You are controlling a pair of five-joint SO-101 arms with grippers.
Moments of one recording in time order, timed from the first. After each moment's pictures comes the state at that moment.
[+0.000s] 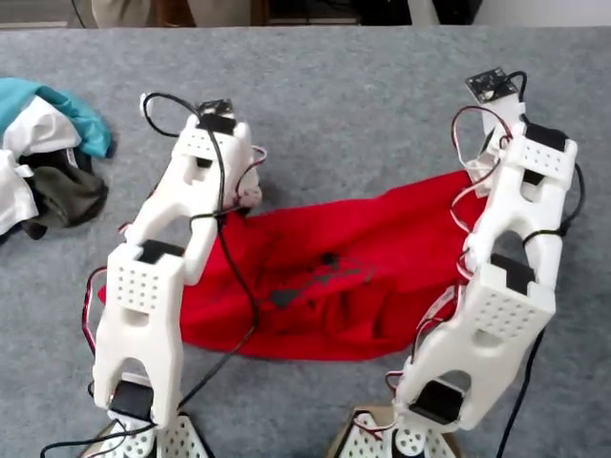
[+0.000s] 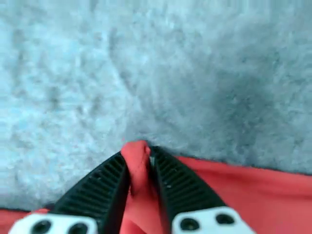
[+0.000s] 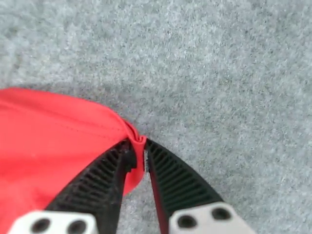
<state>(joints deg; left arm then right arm) 9.3 41.4 -28.9 82.2 17.2 21.4 32.0 -16.2 62.3 33.5</state>
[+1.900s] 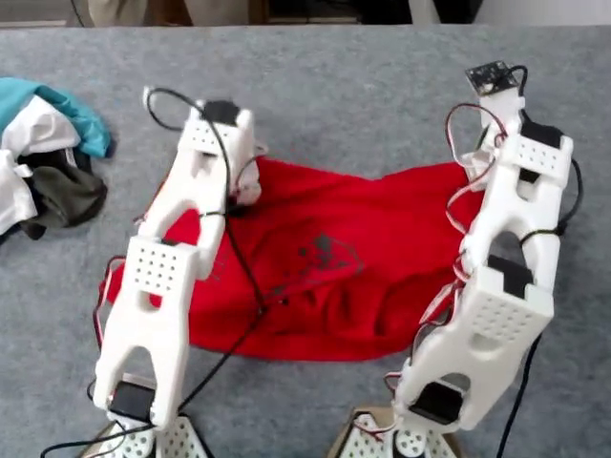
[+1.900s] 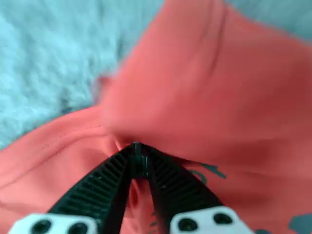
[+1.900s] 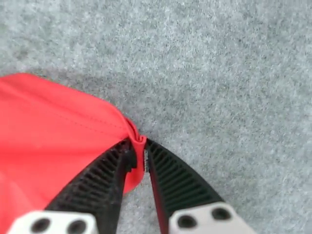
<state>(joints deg) 9.8 56.5 -50.1 99.9 14.9 19.9 29.8 -14.4 60.1 30.9</state>
